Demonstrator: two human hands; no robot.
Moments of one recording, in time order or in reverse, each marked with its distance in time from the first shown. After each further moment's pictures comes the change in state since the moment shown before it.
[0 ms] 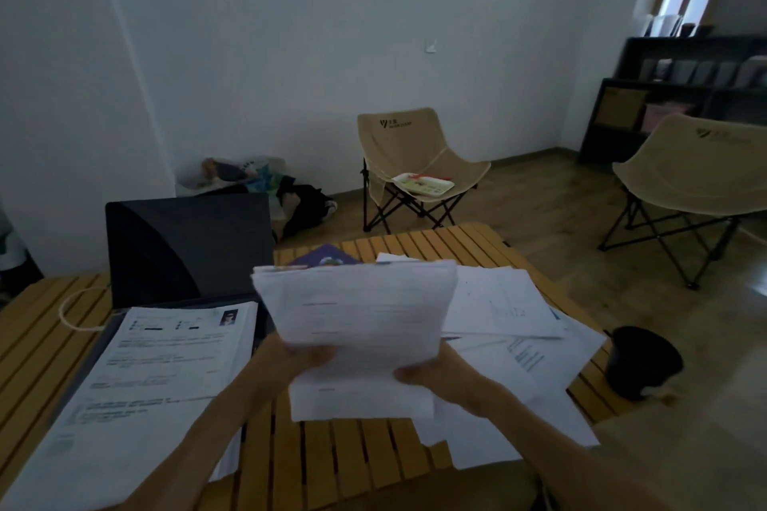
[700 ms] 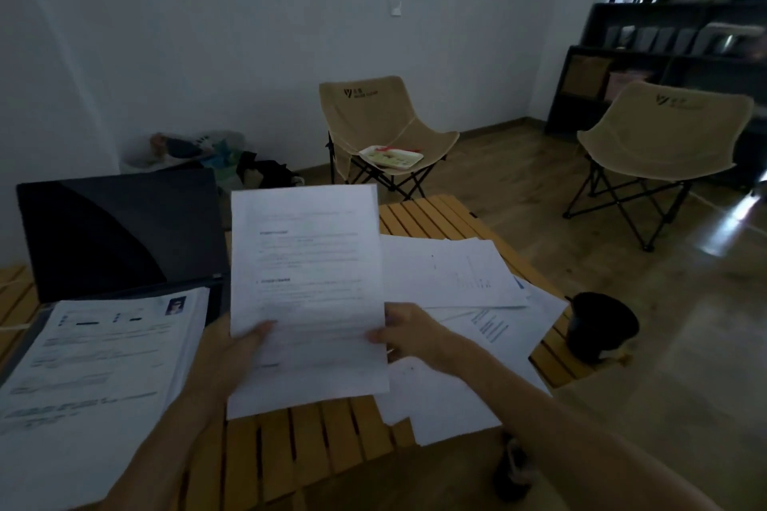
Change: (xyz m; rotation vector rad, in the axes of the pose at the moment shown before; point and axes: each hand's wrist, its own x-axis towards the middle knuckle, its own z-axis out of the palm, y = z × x) left_hand 0.016 -0.034 0.008 0.061 0.294 -0.085; right_hand 0.026 0.015 -0.026 0.026 -0.007 0.190
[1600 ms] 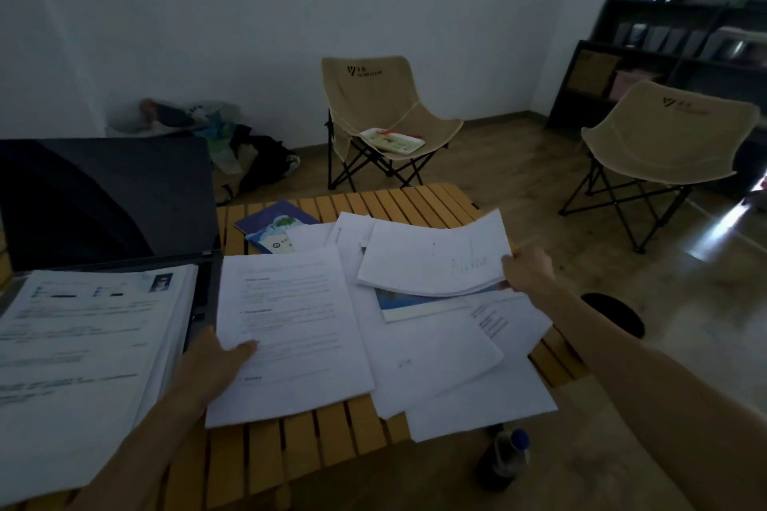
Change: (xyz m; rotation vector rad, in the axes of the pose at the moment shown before) left_hand 0.012 -0.051 -0.007 0.318 0.041 -0.195; right_hand 0.011 0.013 -0.168 -0.358 0.797 0.307
